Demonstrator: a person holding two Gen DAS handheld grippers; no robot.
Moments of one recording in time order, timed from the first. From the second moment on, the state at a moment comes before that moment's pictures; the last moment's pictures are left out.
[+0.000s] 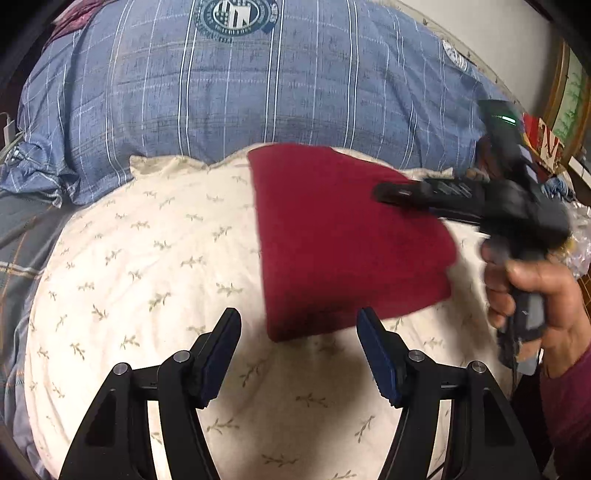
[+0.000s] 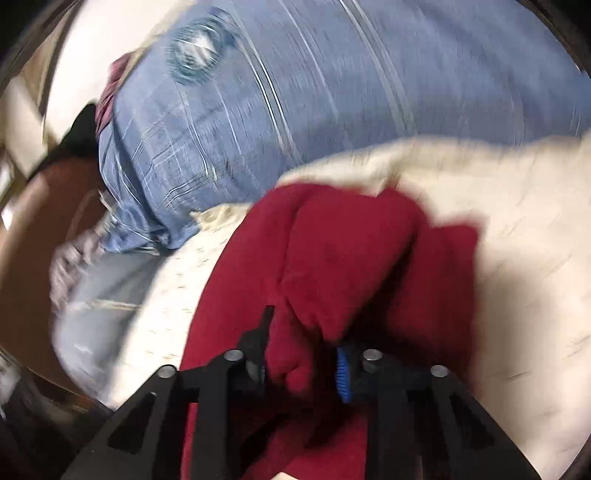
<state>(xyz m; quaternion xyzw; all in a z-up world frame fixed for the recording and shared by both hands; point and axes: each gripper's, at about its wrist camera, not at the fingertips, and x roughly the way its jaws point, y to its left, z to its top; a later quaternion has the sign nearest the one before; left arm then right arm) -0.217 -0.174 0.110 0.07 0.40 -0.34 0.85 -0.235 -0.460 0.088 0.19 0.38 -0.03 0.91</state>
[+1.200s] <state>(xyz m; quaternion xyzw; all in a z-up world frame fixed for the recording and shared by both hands) -0.143 -0.241 0.075 0.05 0.41 -0.34 0.84 -0.225 -0.487 0.077 0.18 0.38 -0.11 0.90</state>
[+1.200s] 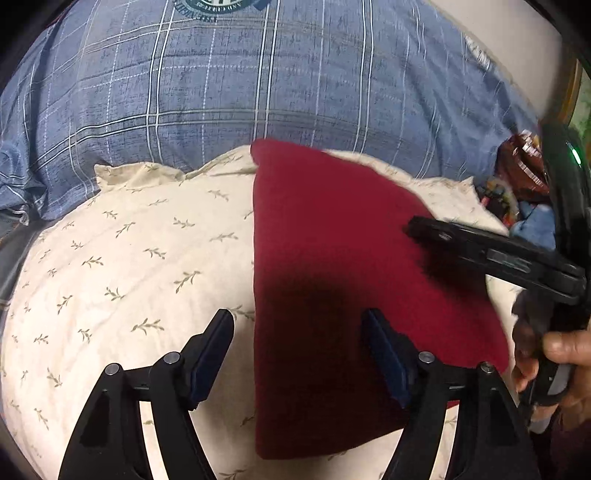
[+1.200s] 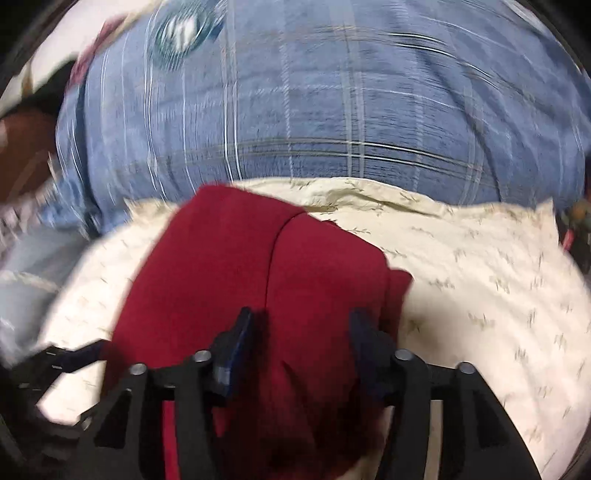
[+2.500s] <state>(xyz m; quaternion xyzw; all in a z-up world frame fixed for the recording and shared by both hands) -0.155 -0.124 0.055 -0.03 0.49 -0.35 0.79 -0.287 -0.379 0.077 0.21 0.42 -0.02 0.88</state>
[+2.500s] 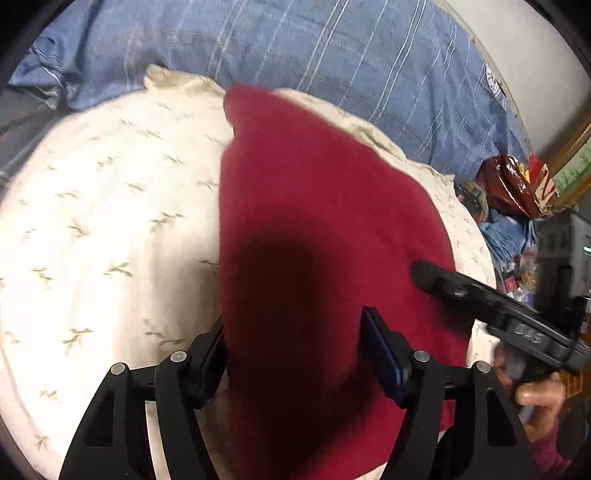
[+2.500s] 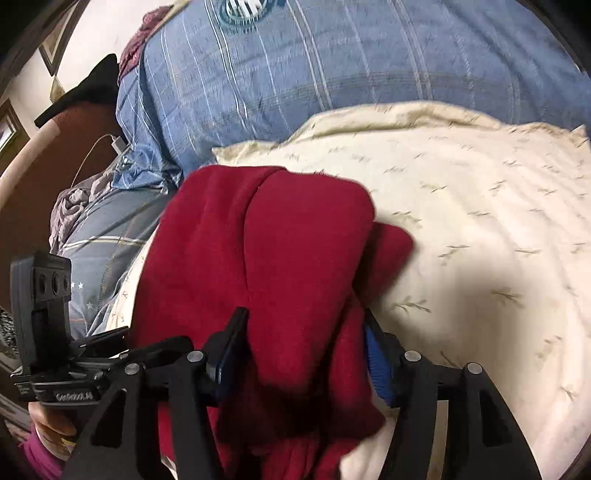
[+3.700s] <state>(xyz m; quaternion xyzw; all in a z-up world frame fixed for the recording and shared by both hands) -0.302 -0.087 0.127 0.04 0.30 -0.23 0.93 -0.347 -0.314 0.124 0.09 0.35 -0.07 0.93</state>
